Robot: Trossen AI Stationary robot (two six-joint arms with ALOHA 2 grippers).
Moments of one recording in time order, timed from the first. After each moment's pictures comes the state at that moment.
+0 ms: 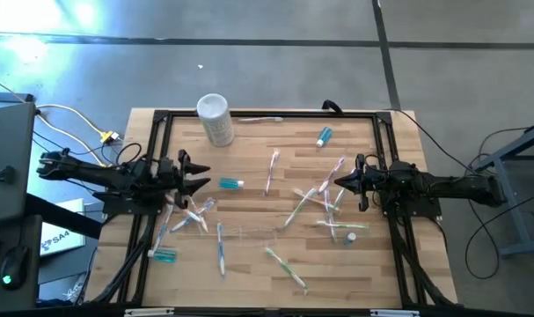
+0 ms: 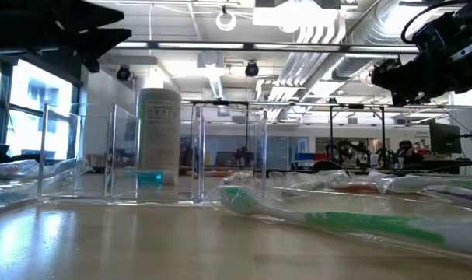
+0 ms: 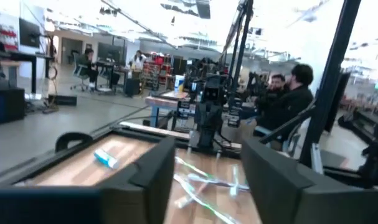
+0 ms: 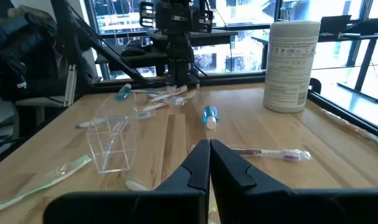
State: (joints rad) left arm -0.16 0.42 0.10 0.57 -0.30 -0.09; right arm -0.09 0.17 0.01 0.10 -0.05 0.06
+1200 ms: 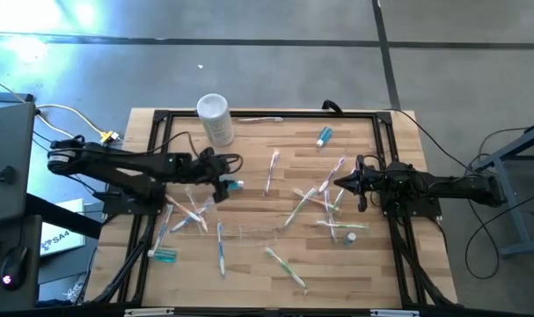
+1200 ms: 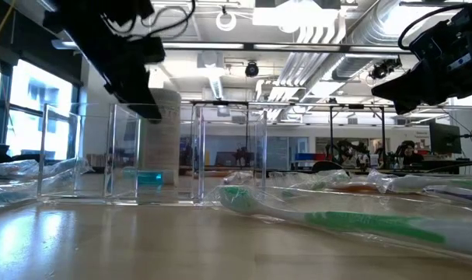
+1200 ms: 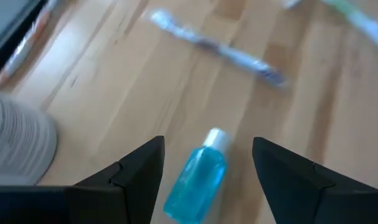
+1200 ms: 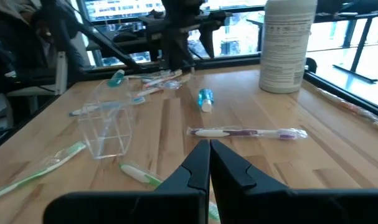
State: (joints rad) left arm 0.06 1.16 0.69 -0.34 -0.29 -0.23; right arm -0.09 0.17 0.01 0.03 -0.02 0.09
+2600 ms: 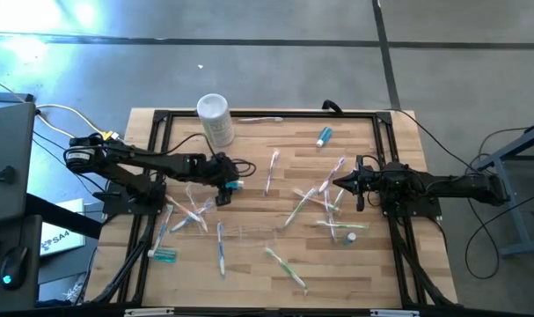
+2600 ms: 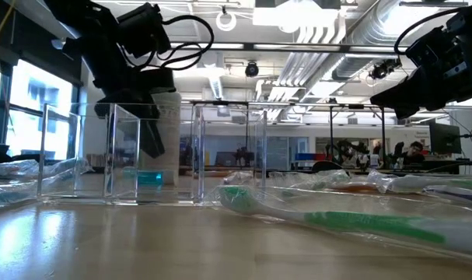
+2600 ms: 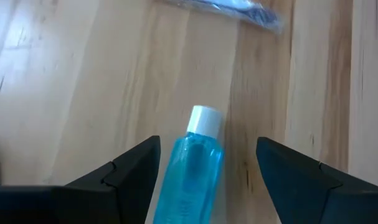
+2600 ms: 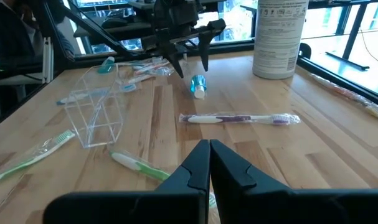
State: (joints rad) left arm 0.10 1.36 0.68 -0.24 -0.14 0.04; right arm -0.09 0.22 0.01 0.03 0.00 0.09
